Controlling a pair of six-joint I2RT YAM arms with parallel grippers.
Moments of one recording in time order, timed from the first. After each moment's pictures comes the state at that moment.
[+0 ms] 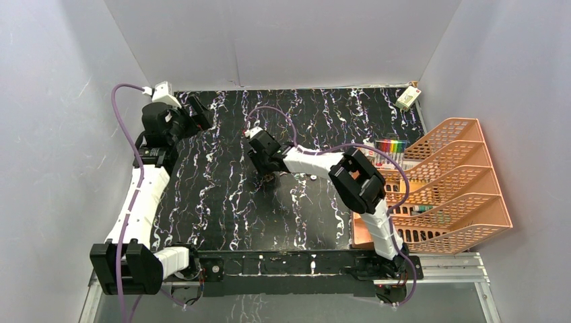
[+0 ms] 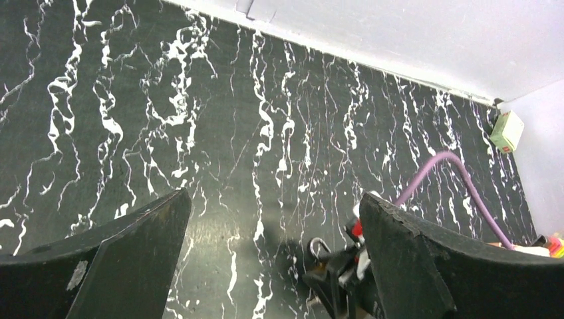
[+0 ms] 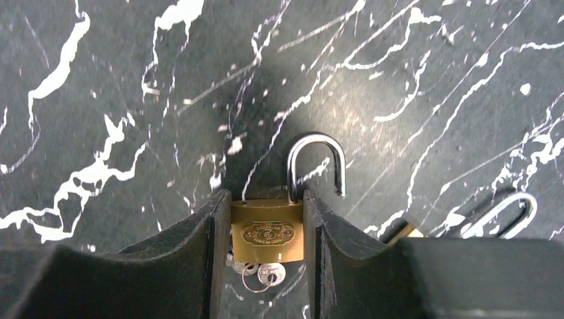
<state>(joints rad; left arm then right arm) -0.01 1.16 1.06 -0.23 0.15 -0.39 0.92 2.18 1.62 -0.33 0.15 0.21</state>
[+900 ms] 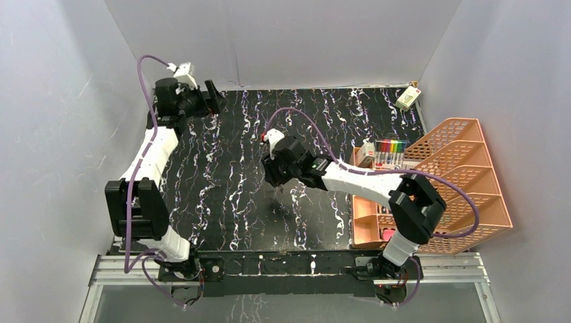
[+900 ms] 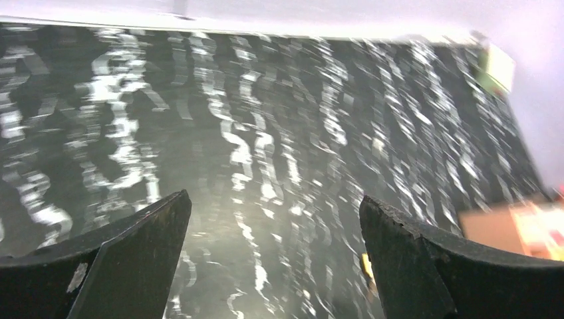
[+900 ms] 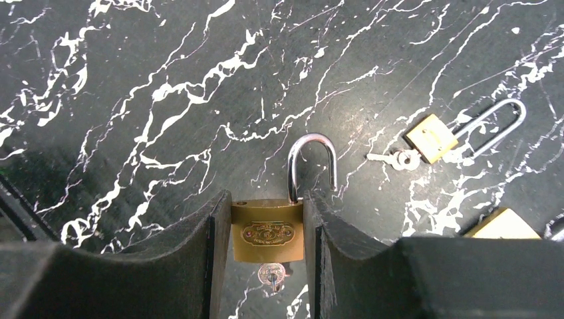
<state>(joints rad) -0.01 1.56 1.26 -0.09 0.26 -0.26 0.95 1.67 1.16 -0.18 0.00 0.23</state>
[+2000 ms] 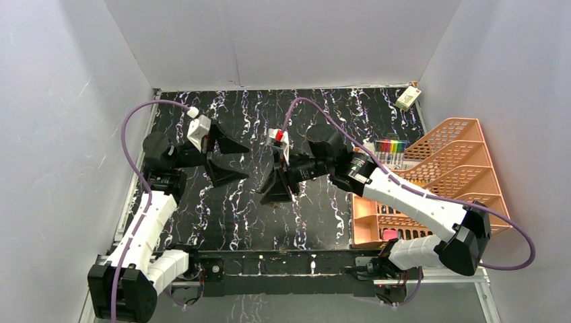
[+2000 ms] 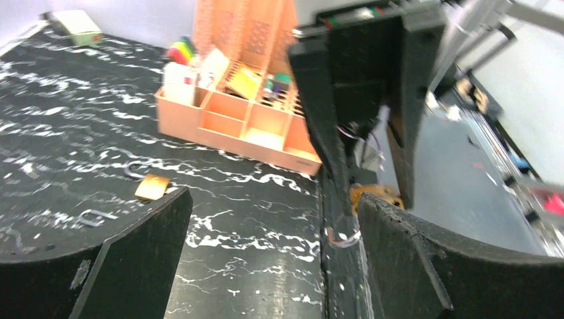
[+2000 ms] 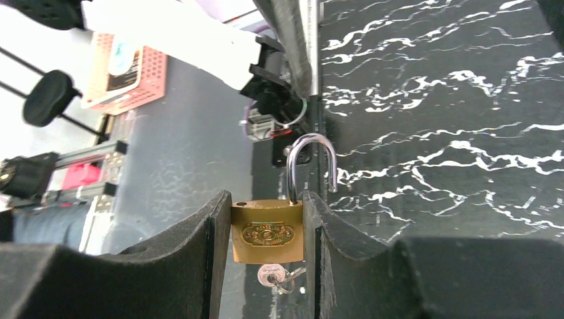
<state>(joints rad) -0.11 0.98 0.75 0.45 1.34 -0.46 0.95 1.29 1.16 -0.20 -0.78 0.22</state>
